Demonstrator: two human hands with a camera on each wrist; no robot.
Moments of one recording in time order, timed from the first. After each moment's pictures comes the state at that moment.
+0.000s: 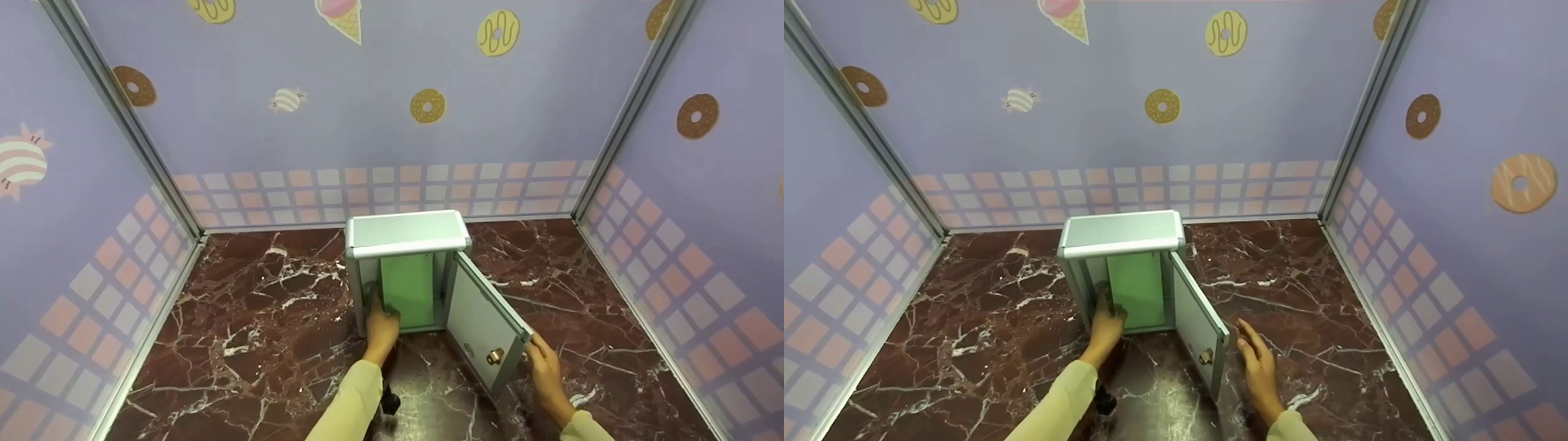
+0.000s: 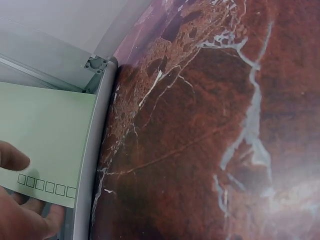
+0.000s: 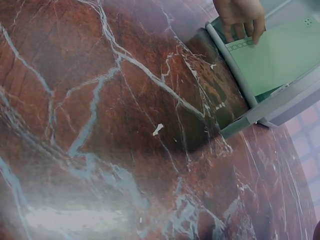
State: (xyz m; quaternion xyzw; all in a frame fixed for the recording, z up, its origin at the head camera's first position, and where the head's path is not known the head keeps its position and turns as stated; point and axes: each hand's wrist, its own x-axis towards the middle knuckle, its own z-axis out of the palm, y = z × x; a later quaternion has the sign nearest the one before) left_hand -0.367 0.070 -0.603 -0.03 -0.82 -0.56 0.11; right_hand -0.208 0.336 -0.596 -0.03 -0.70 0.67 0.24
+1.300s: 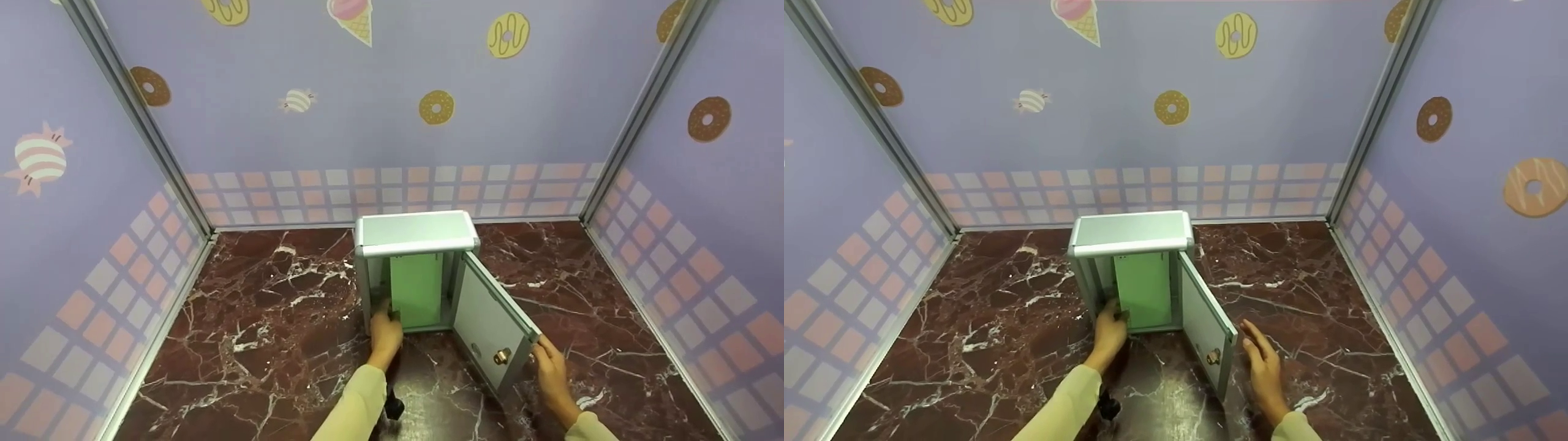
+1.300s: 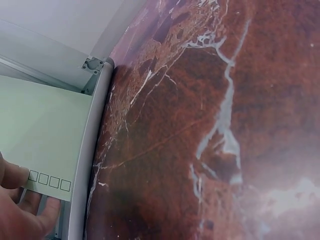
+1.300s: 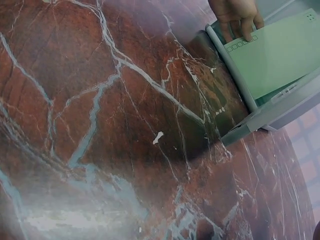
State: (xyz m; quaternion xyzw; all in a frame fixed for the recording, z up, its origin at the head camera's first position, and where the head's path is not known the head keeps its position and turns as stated) left_hand -0.356 0.063 -0.603 -0.03 -0.83 -0.55 0.12; right_hand -0.208 0.334 -0.593 -0.04 -0.72 0.65 0.26
